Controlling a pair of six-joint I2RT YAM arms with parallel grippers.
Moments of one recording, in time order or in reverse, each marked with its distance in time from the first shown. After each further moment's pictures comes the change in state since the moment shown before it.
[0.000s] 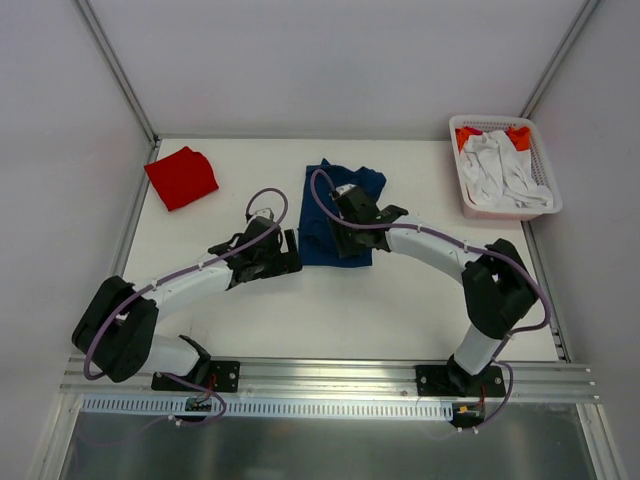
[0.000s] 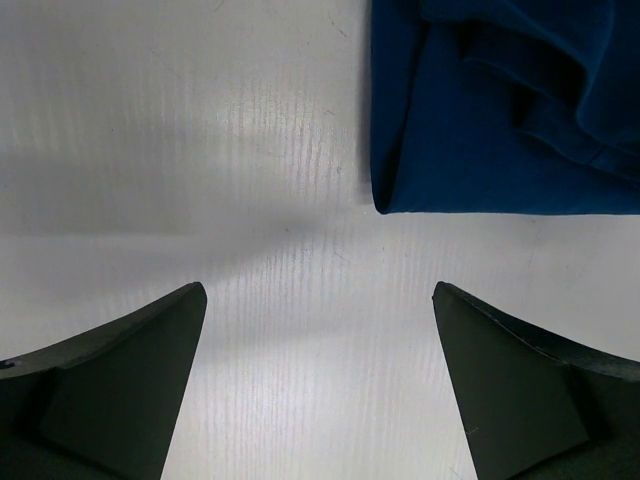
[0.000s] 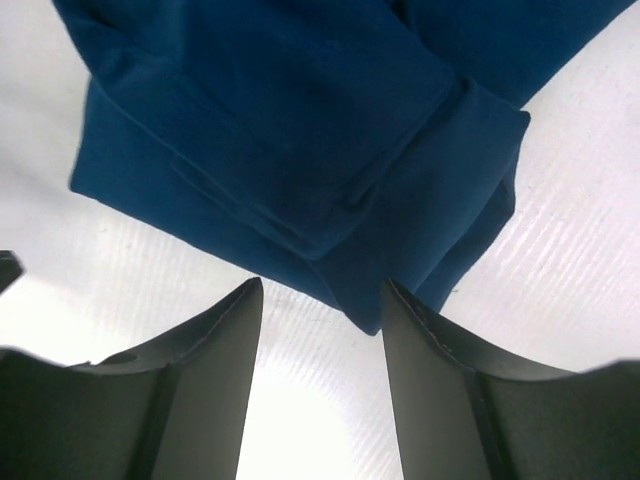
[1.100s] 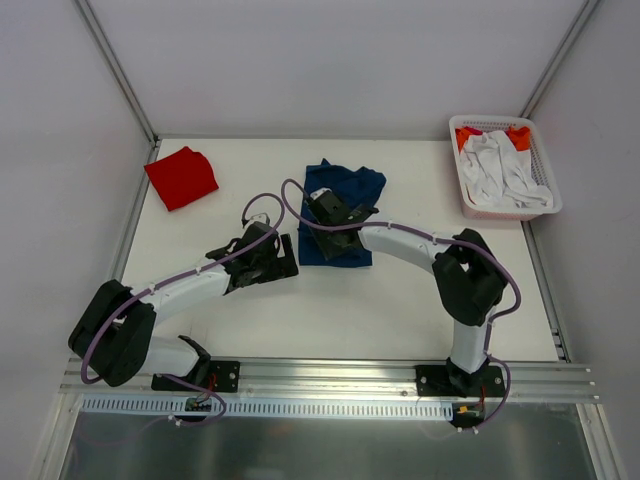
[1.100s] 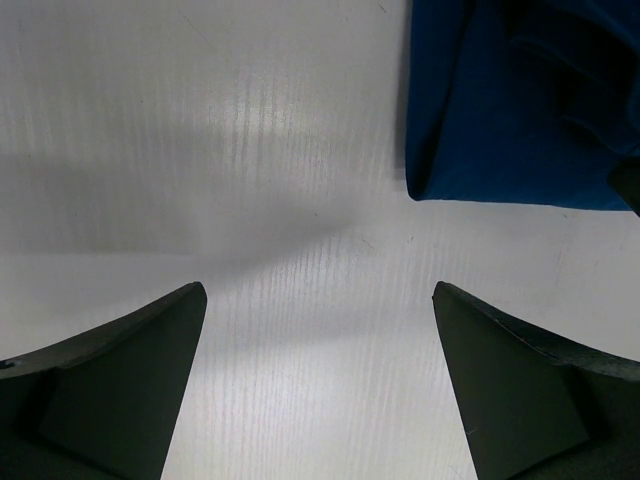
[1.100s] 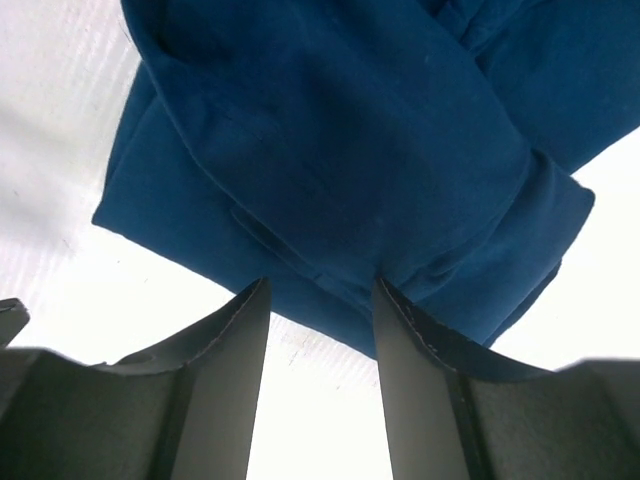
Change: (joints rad) left arm 0.000 -0.031 -0.048 0.000 -0.018 -0.017; right arm 0.097 0.168 0.158 -0.050 0.099 -0.073
